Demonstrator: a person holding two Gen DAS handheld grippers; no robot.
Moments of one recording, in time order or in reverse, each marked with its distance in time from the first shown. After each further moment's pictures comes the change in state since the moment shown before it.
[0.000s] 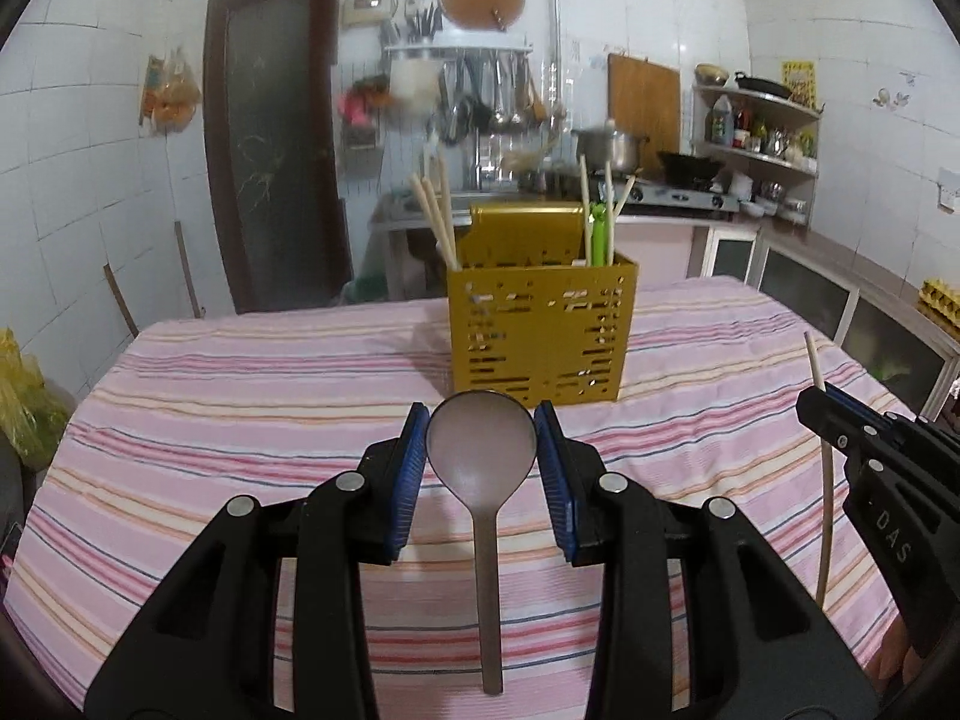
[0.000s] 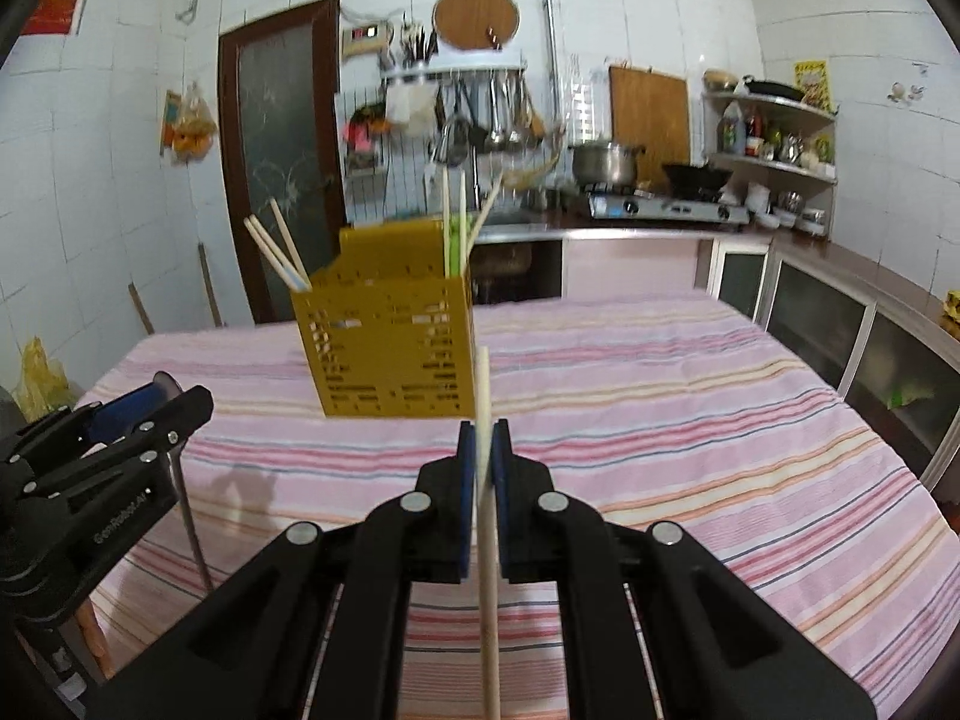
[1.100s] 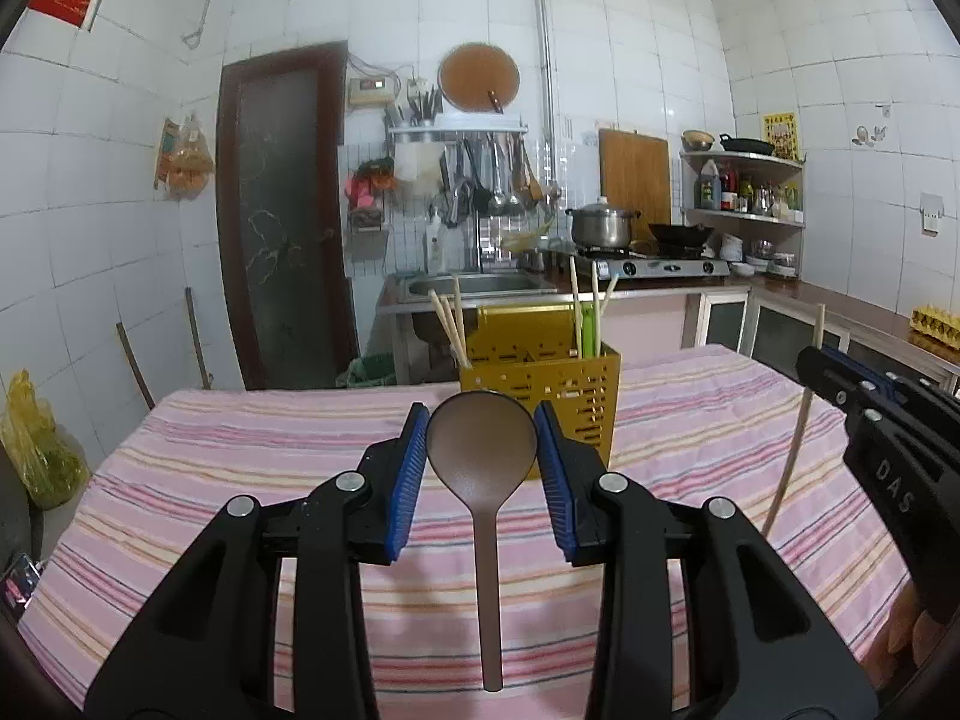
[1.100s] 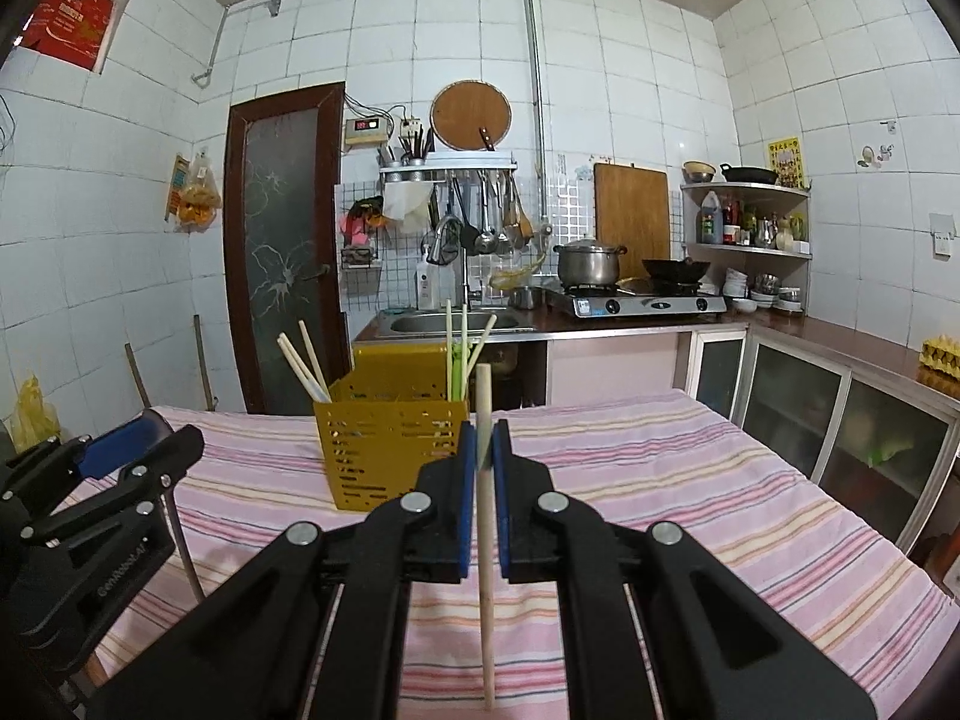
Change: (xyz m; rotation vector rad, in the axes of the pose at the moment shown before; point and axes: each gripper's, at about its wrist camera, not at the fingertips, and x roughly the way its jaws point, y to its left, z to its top) left arm -0.054 0.006 0.013 0.017 -0.199 0.009; right arm -0.051 0.011 0.025 -0.020 -0.222 -0.031
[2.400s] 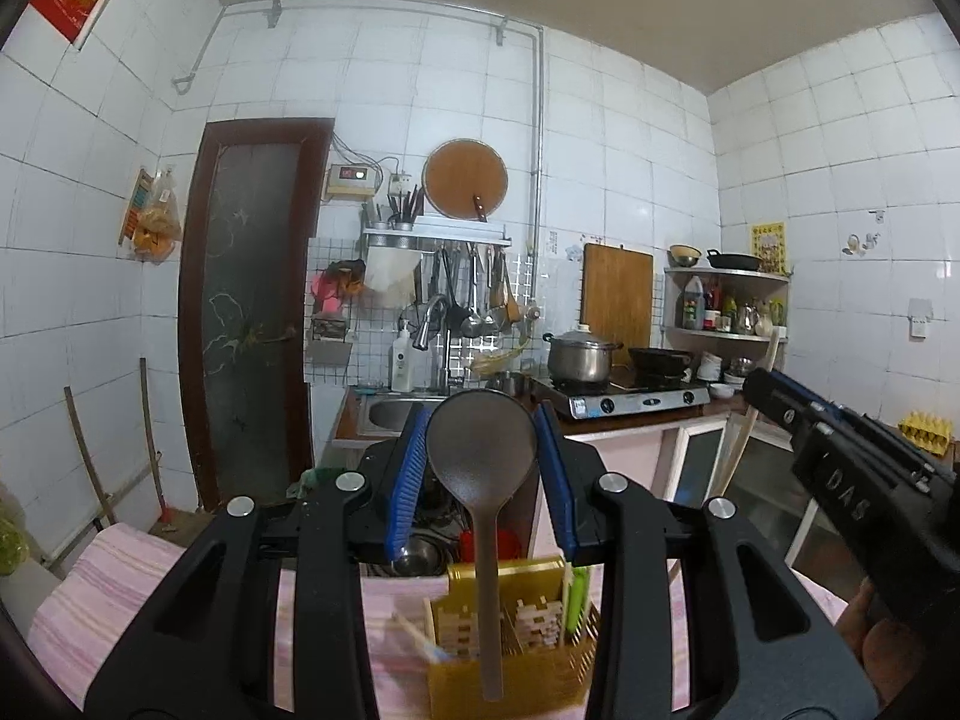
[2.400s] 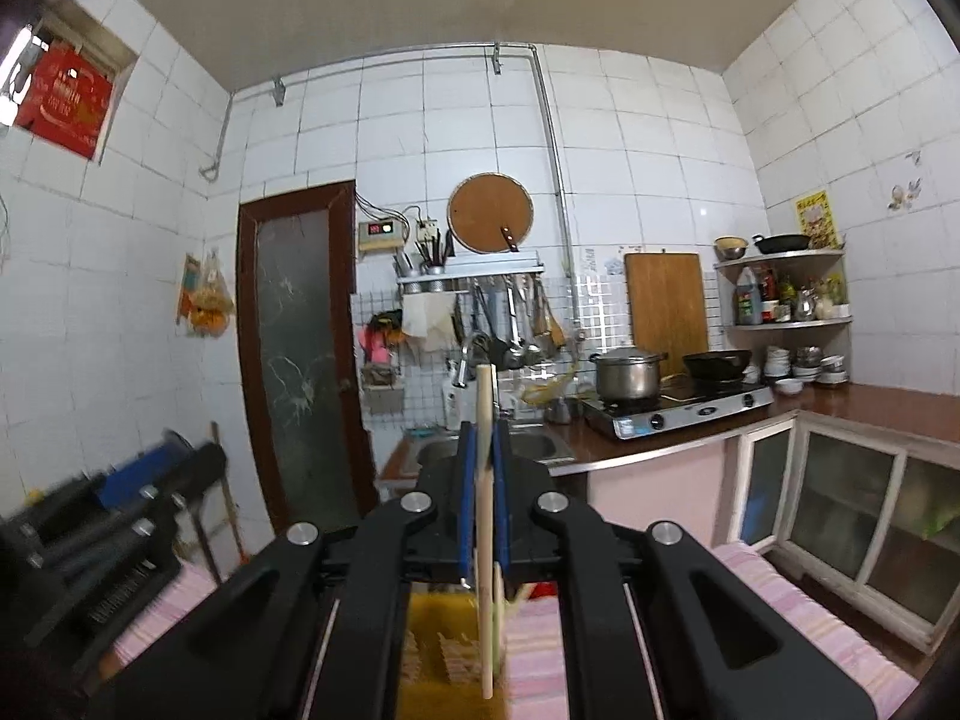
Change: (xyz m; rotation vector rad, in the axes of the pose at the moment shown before) left arm 0.100 0.012 0.158 -0.078 -0.226 -0.096; right arm 0.111 0.005 0.165 0.055 -0.221 0.094
